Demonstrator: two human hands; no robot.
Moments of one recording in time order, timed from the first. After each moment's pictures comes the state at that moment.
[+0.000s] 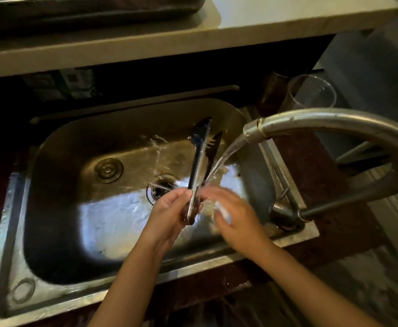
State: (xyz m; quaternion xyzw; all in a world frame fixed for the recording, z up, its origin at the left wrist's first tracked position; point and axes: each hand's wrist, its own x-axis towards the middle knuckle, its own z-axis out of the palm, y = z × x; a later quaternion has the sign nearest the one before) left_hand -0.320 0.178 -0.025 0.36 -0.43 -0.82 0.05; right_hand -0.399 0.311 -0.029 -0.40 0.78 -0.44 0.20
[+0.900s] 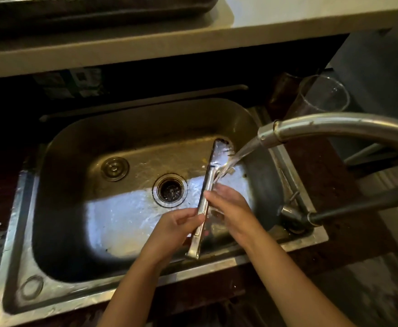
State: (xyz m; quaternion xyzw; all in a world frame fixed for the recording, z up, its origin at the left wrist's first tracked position) left_hand -0.296 0.179 -0.025 0.38 -0.56 -0.74 -0.06; right_hand -0.406 0.273 -0.043 0.01 0.63 -0.63 0.46
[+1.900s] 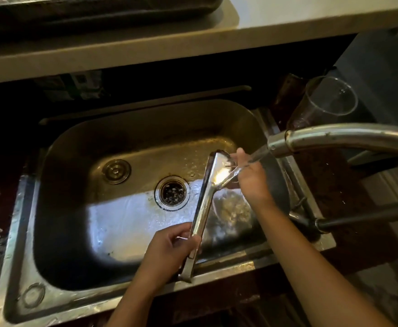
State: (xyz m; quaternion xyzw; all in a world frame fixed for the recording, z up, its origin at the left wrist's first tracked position) left_hand -0.272 0.179 -0.030 0.37 -0.64 -0.67 -0.03; right_hand -0.467 0.250 -0.039 -0.04 0.79 -0.55 0.27
